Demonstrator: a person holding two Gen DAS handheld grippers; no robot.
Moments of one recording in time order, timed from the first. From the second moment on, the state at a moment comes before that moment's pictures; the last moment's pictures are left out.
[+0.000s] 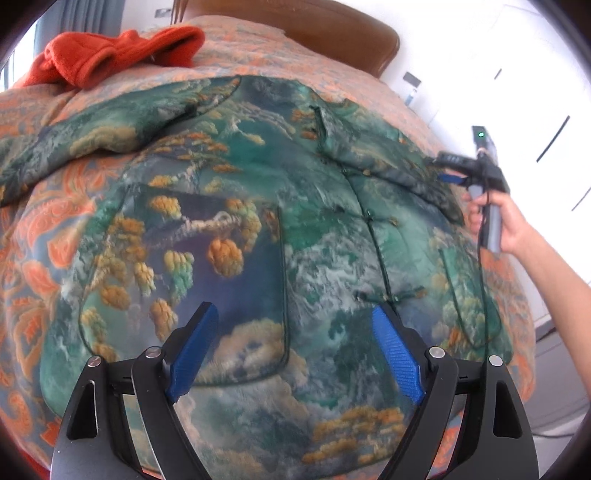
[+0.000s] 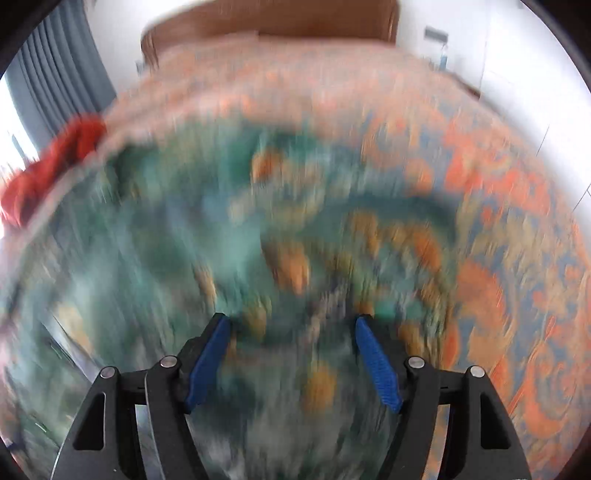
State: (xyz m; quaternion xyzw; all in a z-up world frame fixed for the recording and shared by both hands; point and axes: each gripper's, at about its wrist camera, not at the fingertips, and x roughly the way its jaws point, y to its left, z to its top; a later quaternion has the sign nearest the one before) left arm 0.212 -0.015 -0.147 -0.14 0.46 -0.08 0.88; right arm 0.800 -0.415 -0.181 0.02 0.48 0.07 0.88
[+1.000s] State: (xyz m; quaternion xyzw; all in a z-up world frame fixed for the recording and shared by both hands) left arm 0.252 0.192 -0.159 -0.22 0.41 0.12 0.88; right arm 0.568 -0.325 -0.116 0.03 0.40 0.15 0.90
